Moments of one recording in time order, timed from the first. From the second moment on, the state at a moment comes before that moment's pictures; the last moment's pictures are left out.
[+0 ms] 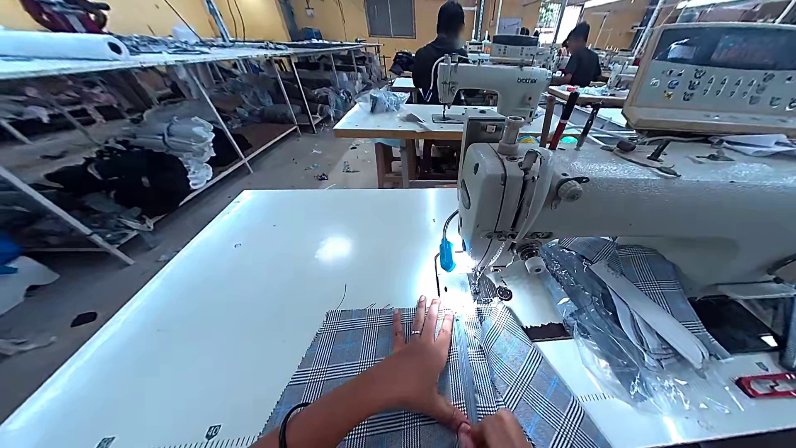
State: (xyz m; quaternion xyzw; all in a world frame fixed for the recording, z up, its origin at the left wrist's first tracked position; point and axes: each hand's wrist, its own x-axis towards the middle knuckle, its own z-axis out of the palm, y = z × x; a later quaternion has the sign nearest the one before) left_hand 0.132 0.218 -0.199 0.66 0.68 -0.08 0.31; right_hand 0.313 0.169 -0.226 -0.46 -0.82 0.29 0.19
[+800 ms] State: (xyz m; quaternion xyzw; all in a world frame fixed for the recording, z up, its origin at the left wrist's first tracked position) left_hand 0.129 0.215 -0.201 0.66 0.67 -0.05 0.34; right_hand 0.294 0.187 -0.244 -0.41 -0.84 0.22 0.26
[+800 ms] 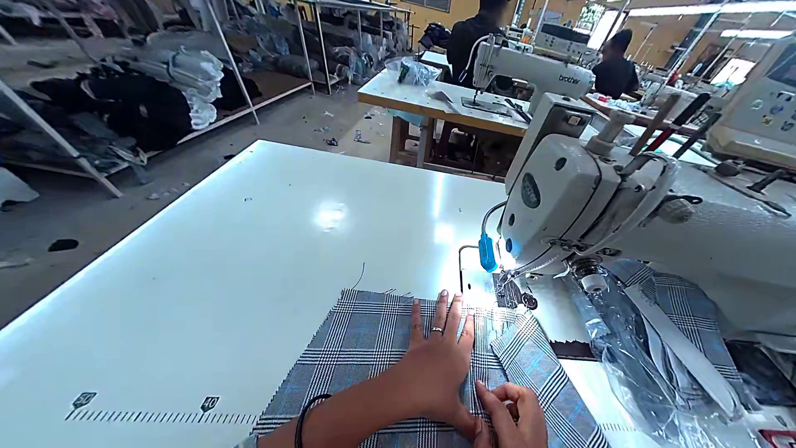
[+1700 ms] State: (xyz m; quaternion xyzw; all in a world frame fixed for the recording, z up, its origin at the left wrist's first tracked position) left_hand 0.128 0.216 -0.203 0.66 0.67 -0.04 0.34; right_hand 0.278 0.205 -0.233 -0.45 -0.84 0.20 0.20
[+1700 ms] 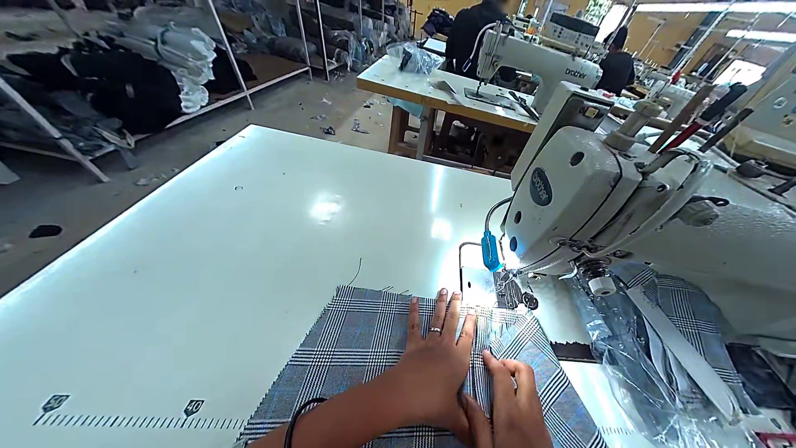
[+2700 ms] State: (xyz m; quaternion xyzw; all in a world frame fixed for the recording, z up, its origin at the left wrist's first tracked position) left_hand 0.132 0.203 -0.239 0.76 0.62 0.09 0.18; right_hand 0.290 0.254 -0.266 -0.37 -0.90 0.10 0.21
